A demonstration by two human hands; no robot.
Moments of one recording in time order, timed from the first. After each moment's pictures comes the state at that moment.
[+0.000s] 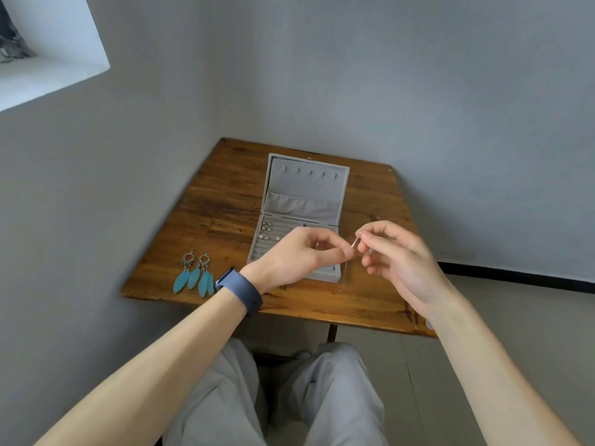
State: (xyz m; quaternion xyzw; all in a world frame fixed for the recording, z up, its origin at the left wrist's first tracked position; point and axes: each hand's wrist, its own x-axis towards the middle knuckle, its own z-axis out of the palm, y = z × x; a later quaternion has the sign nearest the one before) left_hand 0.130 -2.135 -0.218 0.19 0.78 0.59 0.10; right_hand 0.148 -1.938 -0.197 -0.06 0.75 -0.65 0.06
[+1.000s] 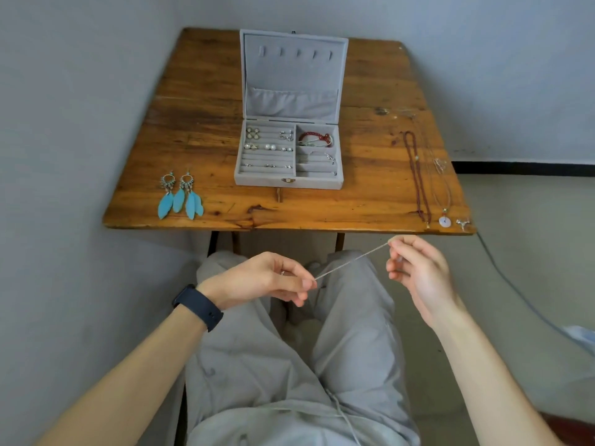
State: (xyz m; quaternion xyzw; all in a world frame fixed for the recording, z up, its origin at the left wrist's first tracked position) left_hand 0.214 -2.172 -0.347 0.05 0.68 0.59 0.43; right_hand 0.237 -1.898 -0.344 0.20 0.68 -0.71 0.05
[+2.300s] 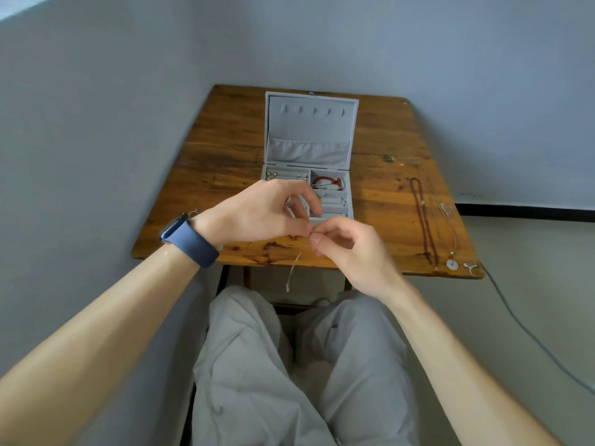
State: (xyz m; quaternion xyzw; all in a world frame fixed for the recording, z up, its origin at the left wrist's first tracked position) left_hand 0.144 -2.186 -0.216 0.22 0.90 0.36 0.12; right_hand 0.182 -1.990 -0.278 -0.12 0.83 -0.55 0.04
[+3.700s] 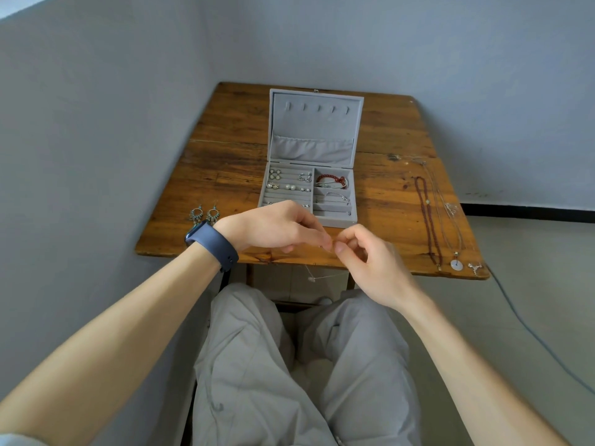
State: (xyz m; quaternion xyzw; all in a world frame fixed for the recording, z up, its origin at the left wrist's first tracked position) left_hand 0.144 -2.170 -0.234 0.17 0.86 0.39 0.29; right_hand 0.186 -1.966 -0.299 -0.13 0.88 -0.46 0.04
